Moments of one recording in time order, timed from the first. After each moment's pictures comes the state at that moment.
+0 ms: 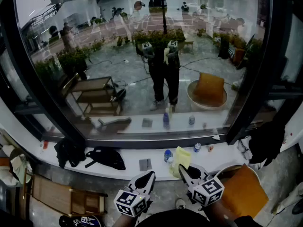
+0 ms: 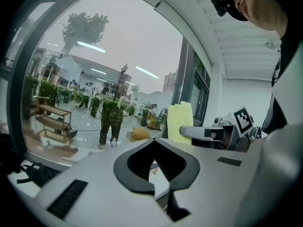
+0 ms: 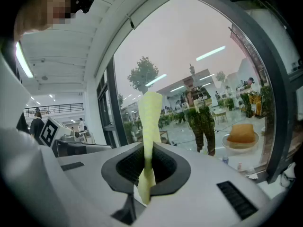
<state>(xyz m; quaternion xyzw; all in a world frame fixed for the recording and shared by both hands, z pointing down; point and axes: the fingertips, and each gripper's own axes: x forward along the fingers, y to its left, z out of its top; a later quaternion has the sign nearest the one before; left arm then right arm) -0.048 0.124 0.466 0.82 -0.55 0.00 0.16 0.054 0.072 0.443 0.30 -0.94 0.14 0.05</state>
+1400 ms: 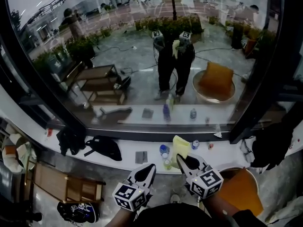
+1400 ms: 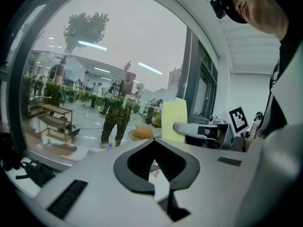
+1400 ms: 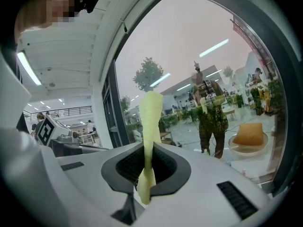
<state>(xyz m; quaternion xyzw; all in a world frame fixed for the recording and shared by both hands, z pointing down) 0.021 0.053 0.466 0.79 -0.59 0.01 0.17 0.104 -0.014 0.452 0.25 -0.96 0.14 0.04</state>
